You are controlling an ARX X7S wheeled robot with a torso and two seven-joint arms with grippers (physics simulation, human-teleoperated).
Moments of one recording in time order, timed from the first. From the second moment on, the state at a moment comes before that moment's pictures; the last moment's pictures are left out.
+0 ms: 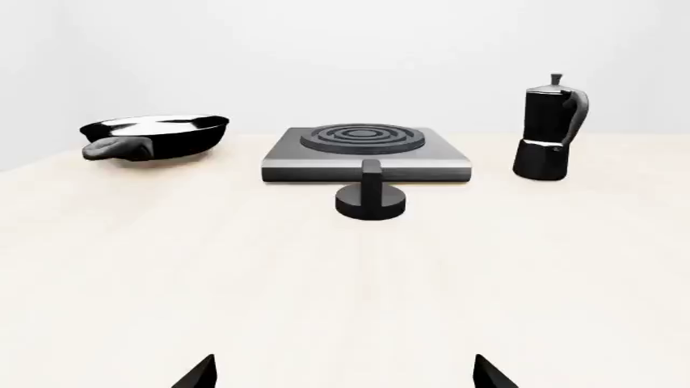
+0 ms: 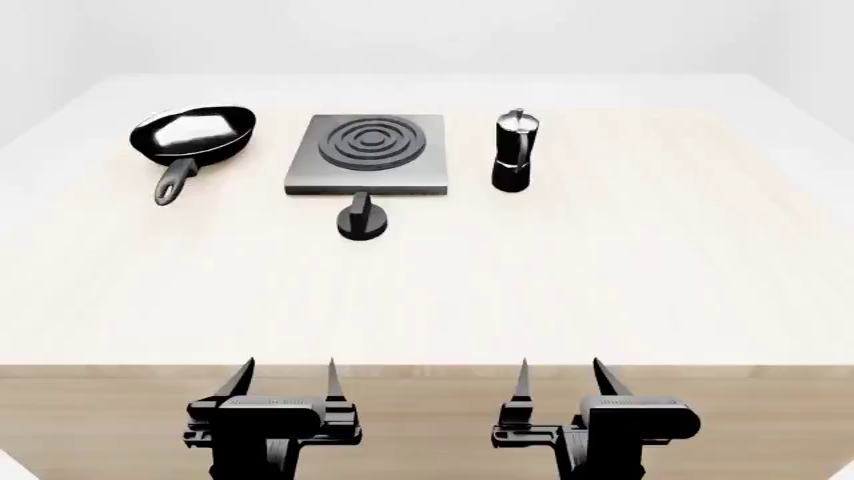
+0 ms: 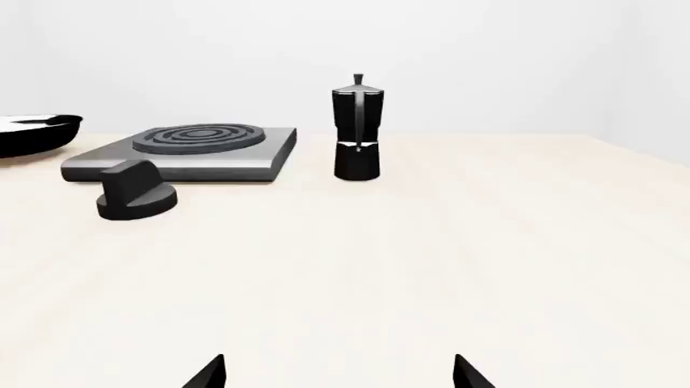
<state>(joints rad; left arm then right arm) 0.00 0.00 0.00 0.00 0.00 0.00 0.00 0.00 0.00 0.00 0.00 0.00 0.00 0.00</state>
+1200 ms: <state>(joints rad) -0.01 -0.09 0.12 -0.02 -0.09 0.02 -0.12 0.01 0.10 -0.12 -0.02 0.06 0.05 0.12</state>
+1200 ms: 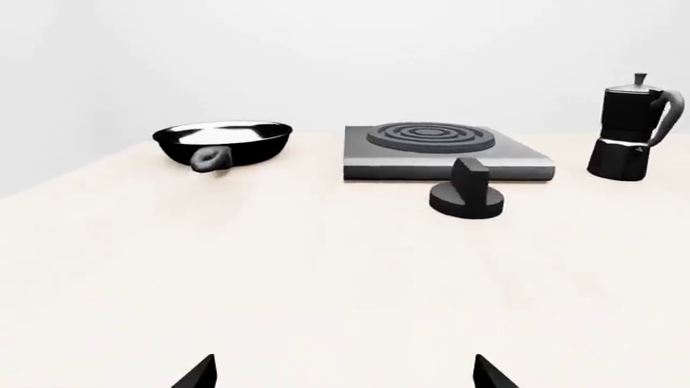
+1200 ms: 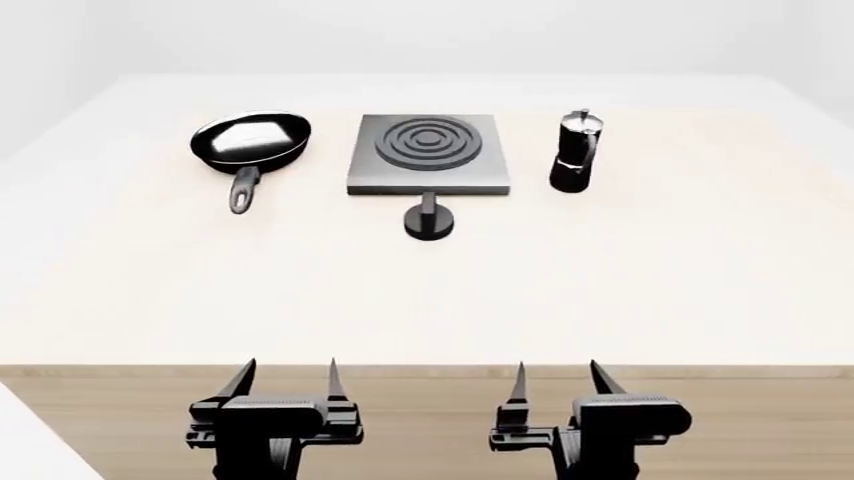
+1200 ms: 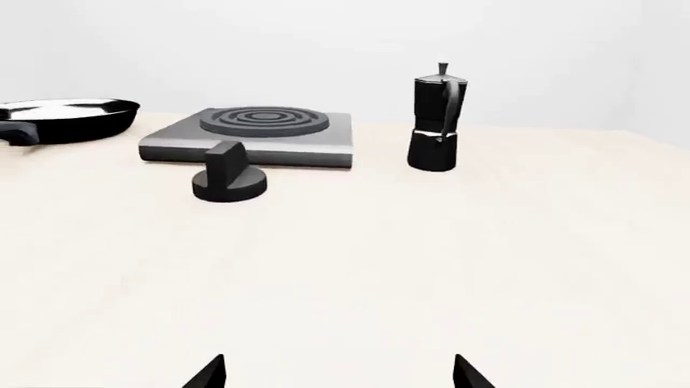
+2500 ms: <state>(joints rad) -0.02 -0.14 0.18 -0.04 -0.13 0.04 -0.19 0.03 0.14 -0.18 -0.01 0.11 0.06 0.19</state>
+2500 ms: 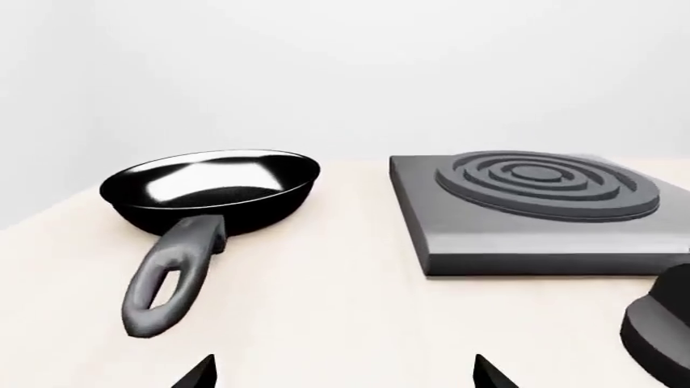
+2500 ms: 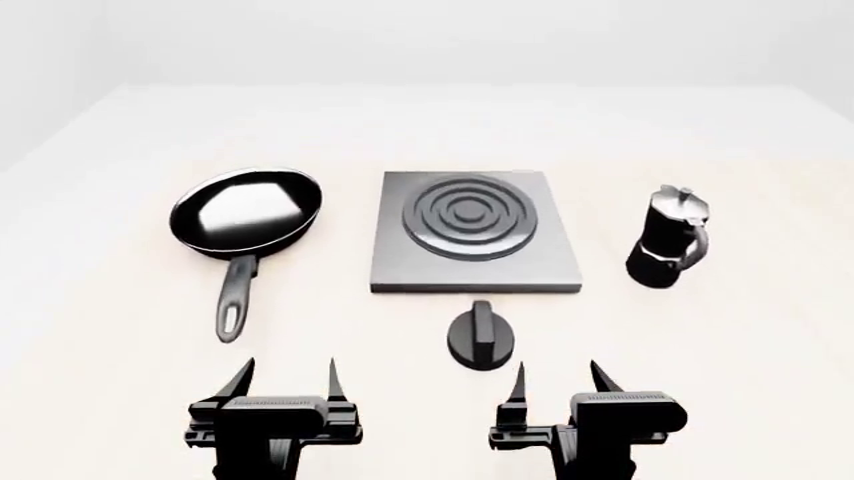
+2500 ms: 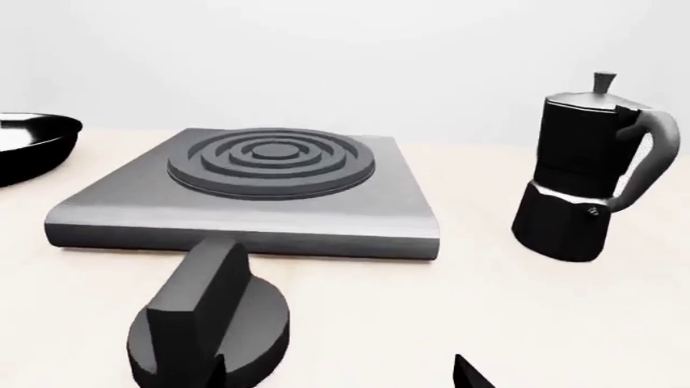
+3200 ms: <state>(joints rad) -0.03 -0.16 0.20 -0.04 -0.15 0.04 -0.21 0.02 0.17 -0.19 -0.12 0.15 0.14 0.23</state>
